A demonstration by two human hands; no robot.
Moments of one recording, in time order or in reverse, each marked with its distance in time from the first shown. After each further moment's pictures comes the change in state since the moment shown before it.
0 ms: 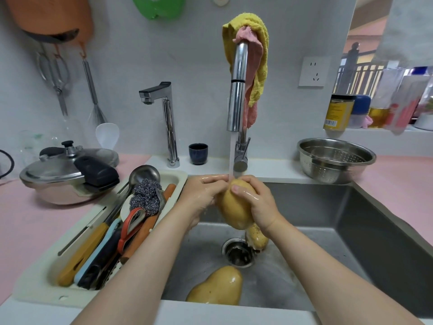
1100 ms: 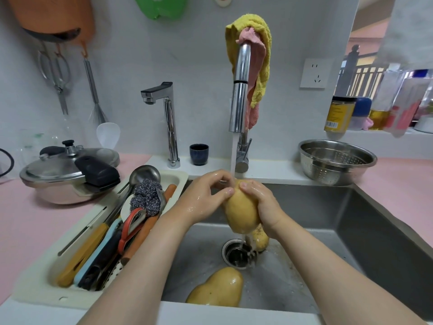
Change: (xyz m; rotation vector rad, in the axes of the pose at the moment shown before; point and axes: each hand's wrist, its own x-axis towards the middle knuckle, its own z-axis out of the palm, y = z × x) left_hand 0.010 -0.007 -0.021 0.546 -0.248 0.539; right_hand 0.005 0.001 -0.006 0.138 -0.047 0.159
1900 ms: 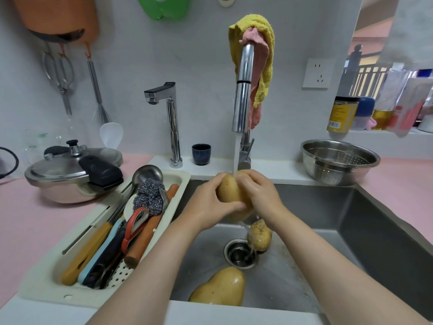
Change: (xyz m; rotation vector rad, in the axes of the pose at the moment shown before) left_hand -0.011 0.000 0.014 0.020 0.050 -0.231; right_hand 0.004 -0.020 0.012 -0.273 0.067 -0.112
